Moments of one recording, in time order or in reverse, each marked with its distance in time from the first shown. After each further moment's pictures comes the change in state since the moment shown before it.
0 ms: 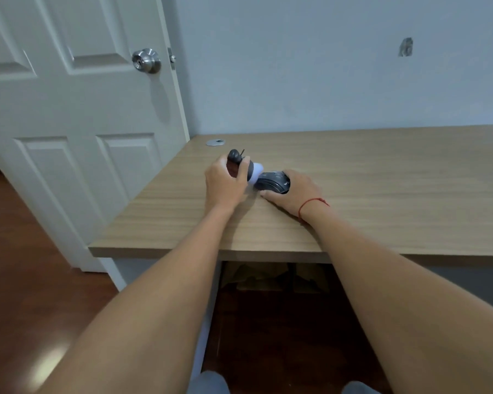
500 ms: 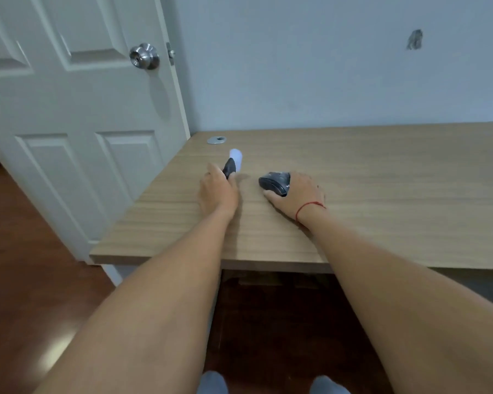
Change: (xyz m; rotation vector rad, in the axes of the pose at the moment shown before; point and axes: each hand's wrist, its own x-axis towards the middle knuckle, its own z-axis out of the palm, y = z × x) left_hand 0.008 -0.009 0.003 0.431 -0.068 -0.202; right_hand 0.006 -0.005 -0.001 -0.089 -0.001 0.128
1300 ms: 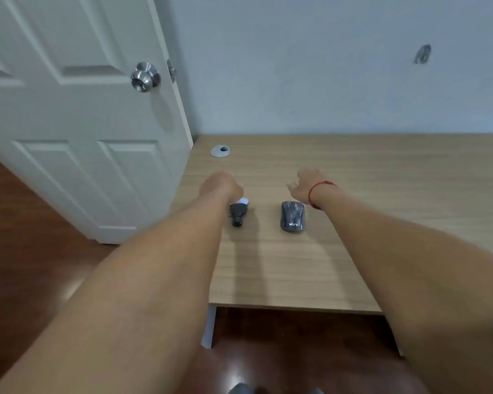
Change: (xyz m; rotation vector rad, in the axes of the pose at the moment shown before) left_hand 0.099 0.100 -0.100 0.485 -0.713 -0.096; right_hand 0.071 -0.086 -0.130 -0.207 -0.401 0.165
